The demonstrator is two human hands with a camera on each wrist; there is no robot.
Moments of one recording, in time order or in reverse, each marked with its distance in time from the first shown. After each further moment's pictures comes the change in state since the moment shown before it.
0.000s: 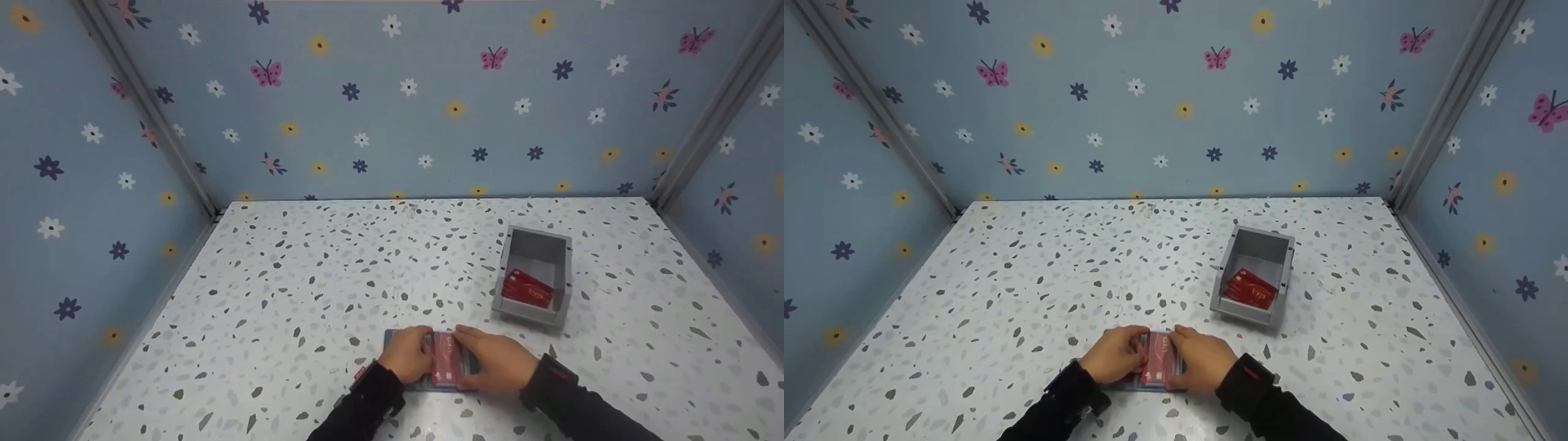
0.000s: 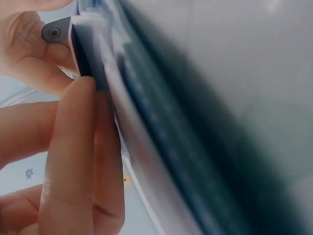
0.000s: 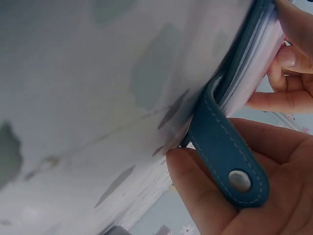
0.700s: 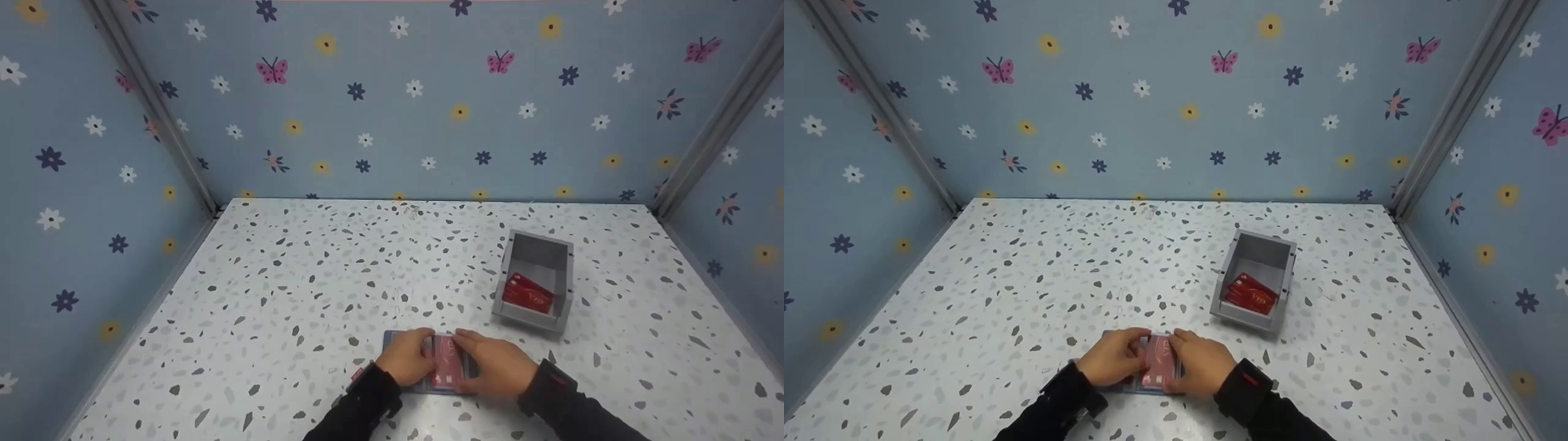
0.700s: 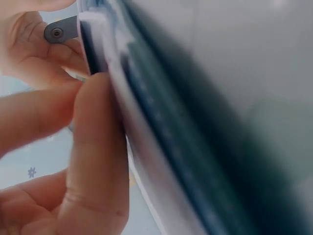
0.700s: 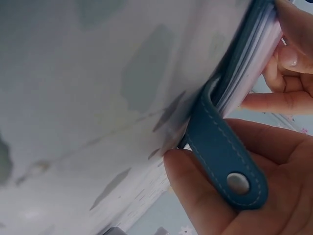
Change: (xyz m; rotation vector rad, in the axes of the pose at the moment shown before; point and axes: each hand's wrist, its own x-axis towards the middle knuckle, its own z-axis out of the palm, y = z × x) left_hand -0.001 -0.002 0.000 0.012 -0.026 0.000; right_hand 0.000 -0.001 0.001 -0.023 0.017 -0.022
